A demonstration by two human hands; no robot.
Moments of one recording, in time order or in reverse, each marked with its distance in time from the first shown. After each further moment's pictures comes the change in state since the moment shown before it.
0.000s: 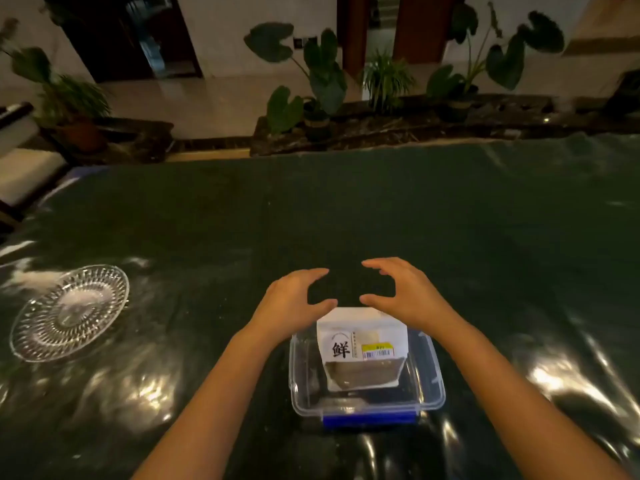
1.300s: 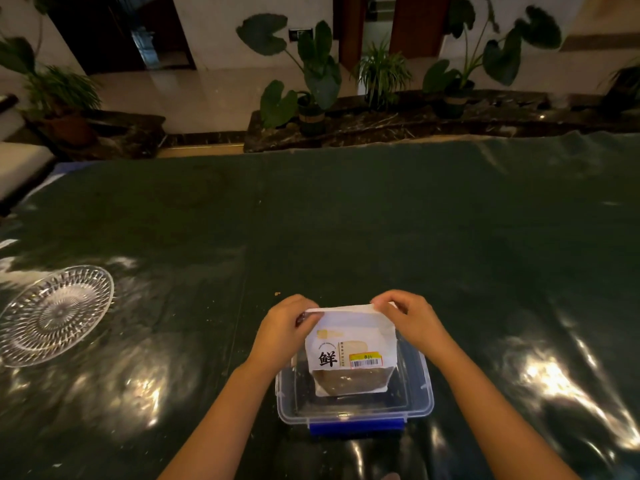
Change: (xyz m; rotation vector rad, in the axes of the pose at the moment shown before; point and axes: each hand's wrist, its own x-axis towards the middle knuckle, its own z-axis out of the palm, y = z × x) left_hand -0.004 -0.021 0.050 -0.194 0.167 0.065; right_hand -0.008 0.049 0.017 0.435 0.044 0.250
